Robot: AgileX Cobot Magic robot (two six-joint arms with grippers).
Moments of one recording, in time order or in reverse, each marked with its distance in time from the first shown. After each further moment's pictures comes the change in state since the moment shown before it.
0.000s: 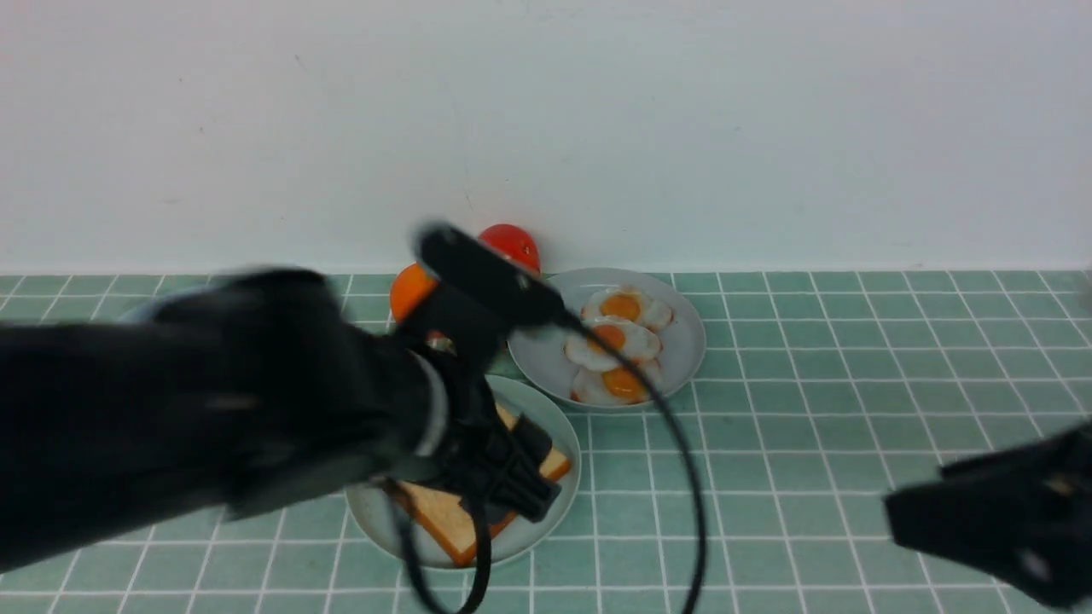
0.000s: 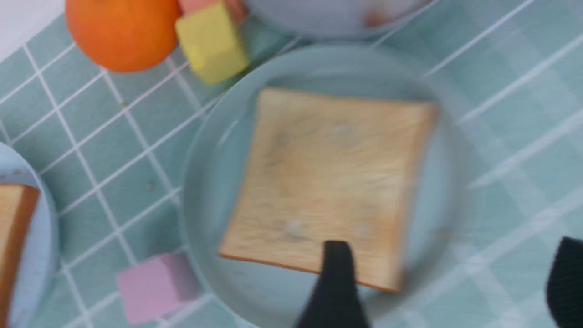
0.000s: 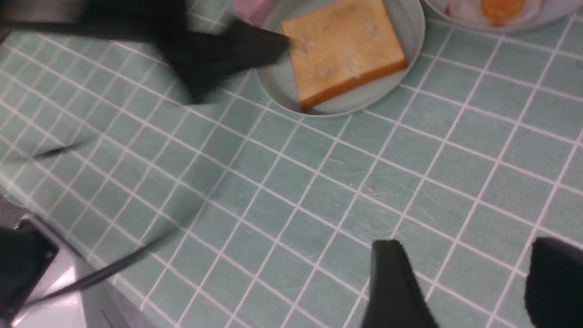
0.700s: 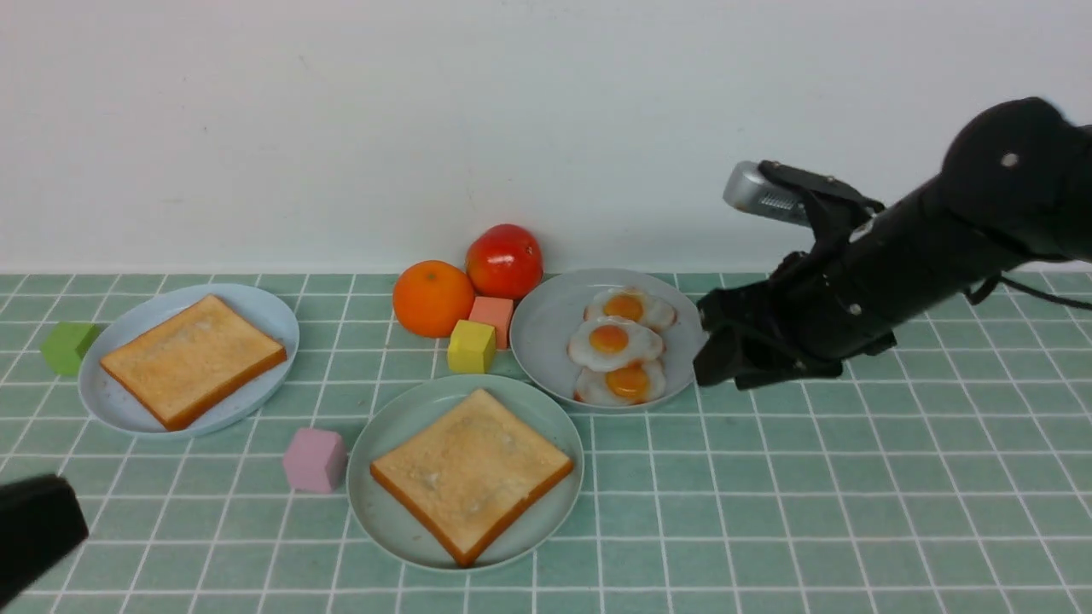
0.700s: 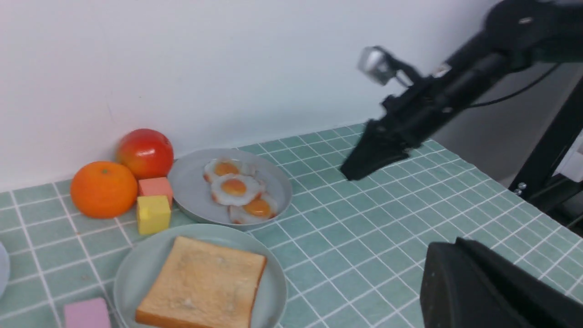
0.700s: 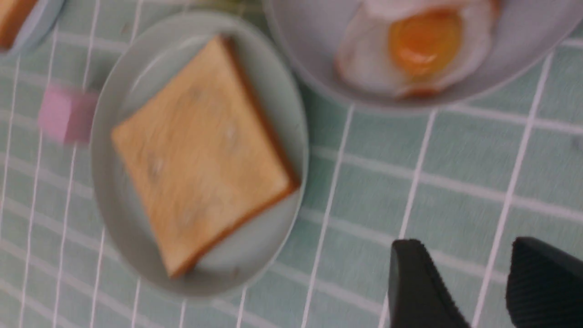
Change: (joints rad) right arm -0.113 0.892 -0.499 0.080 -0.080 0.045; left arm -0.028 -1.103 0.466 -0.174 -0.124 -0.025
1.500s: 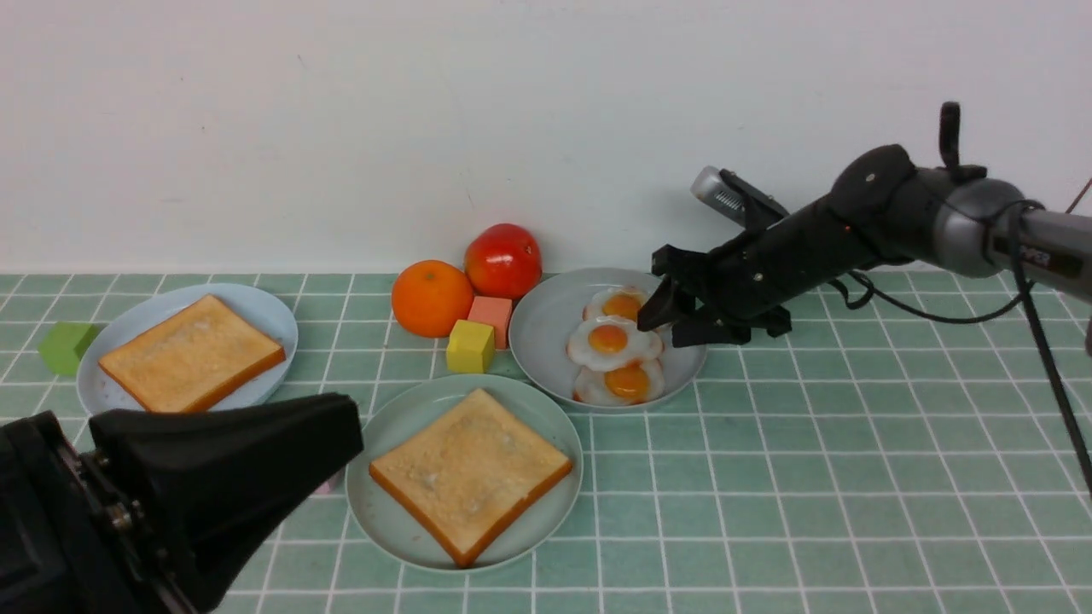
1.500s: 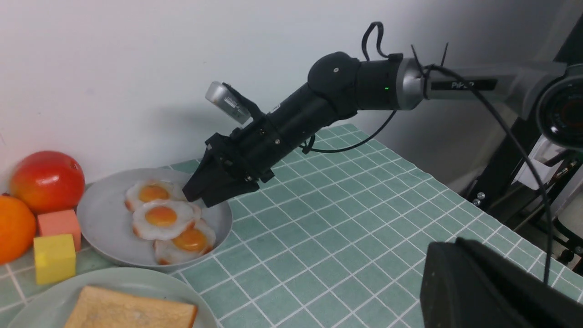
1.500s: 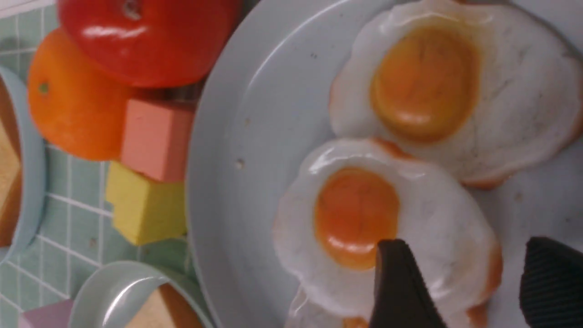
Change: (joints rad) right arm -0.075 0.524 -0.497 0.208 0.011 -0.047; left arm 0.000 0.345 0.005 0.052 -0.383 -0.090
